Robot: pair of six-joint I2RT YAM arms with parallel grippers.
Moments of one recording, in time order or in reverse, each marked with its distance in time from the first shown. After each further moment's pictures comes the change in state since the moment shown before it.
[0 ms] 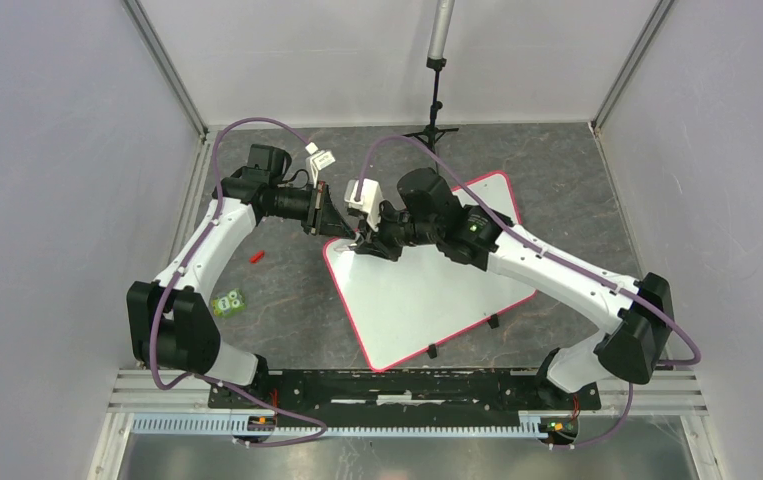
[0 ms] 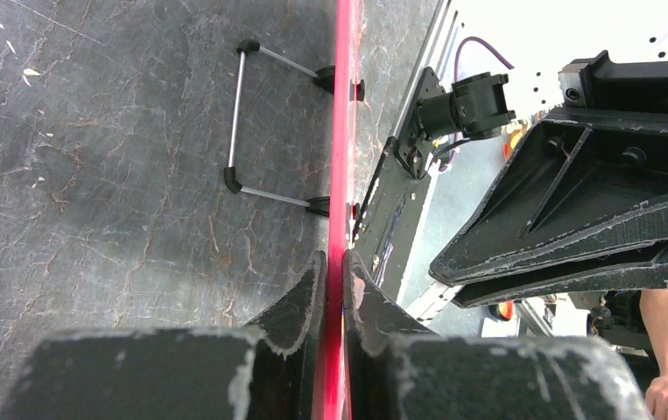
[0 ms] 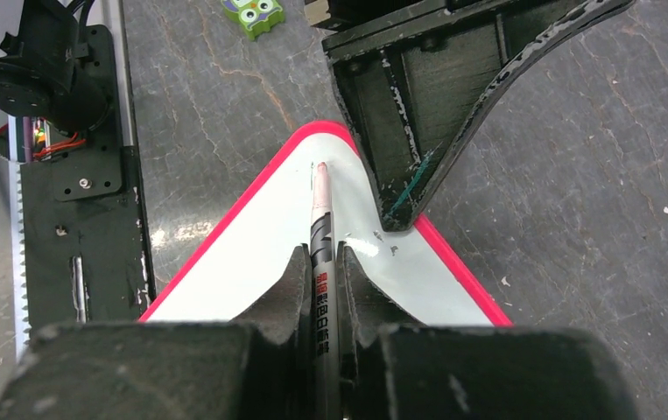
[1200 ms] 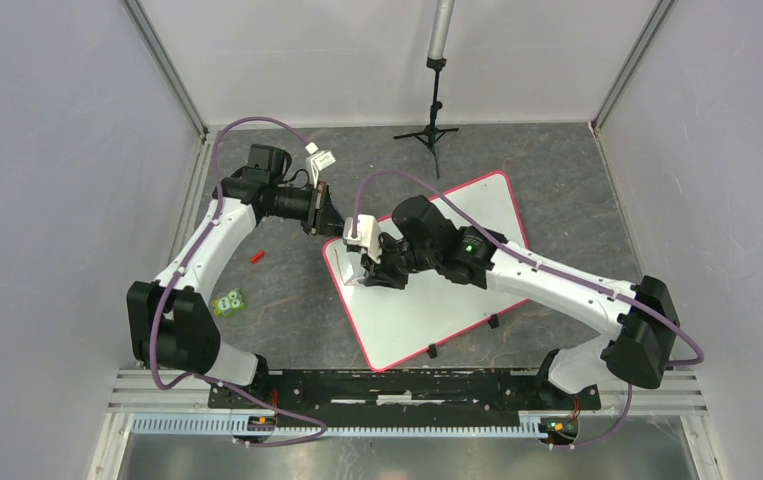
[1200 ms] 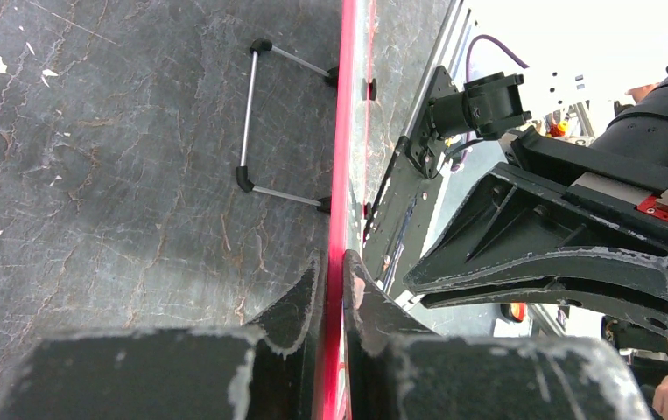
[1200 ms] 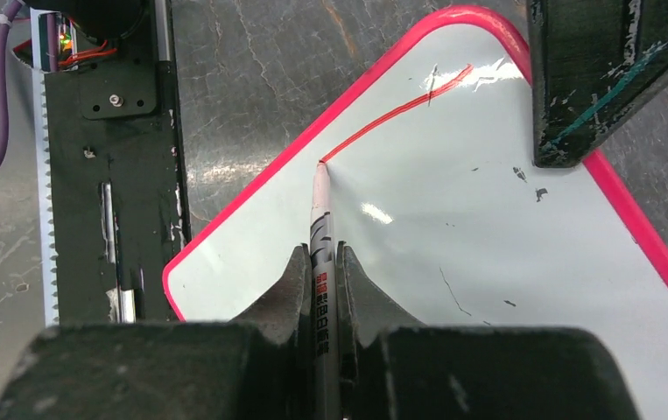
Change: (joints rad) left arm 0.000 0.000 0.000 0.002 -0.023 0.016; right arm 0.061 -0.033 -0.138 -0.034 0.006 -0.032
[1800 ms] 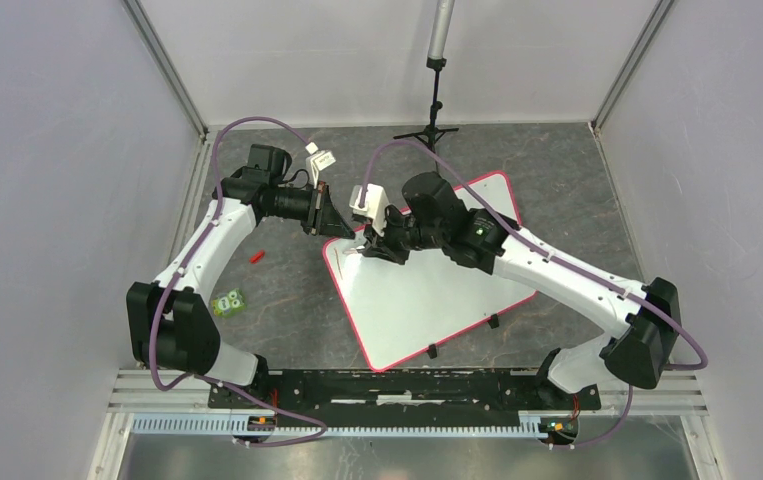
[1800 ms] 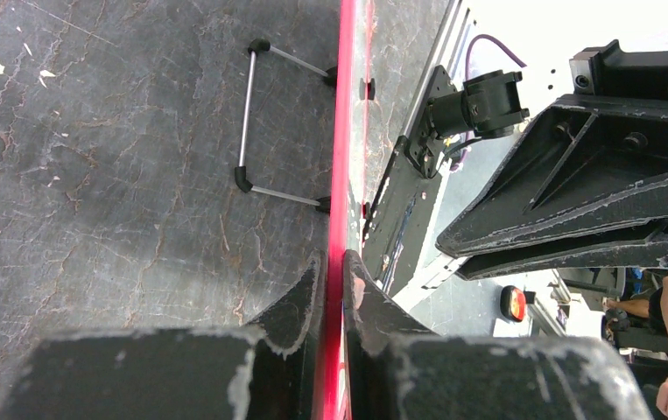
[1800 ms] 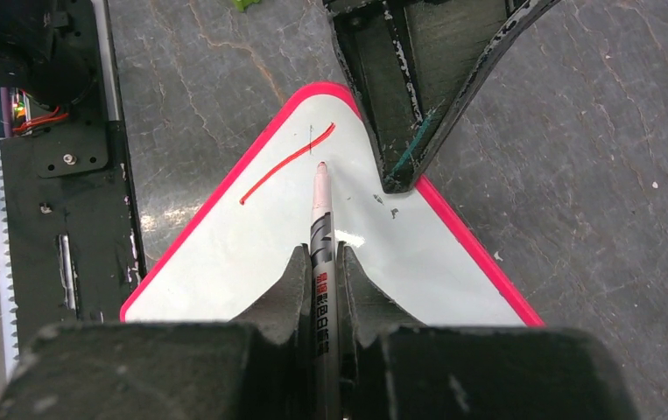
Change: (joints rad) left arm 0.000 -0.003 0.000 -0.001 0.001 0.000; right arm -0.060 0.000 0.112 -0.005 0.029 0.003
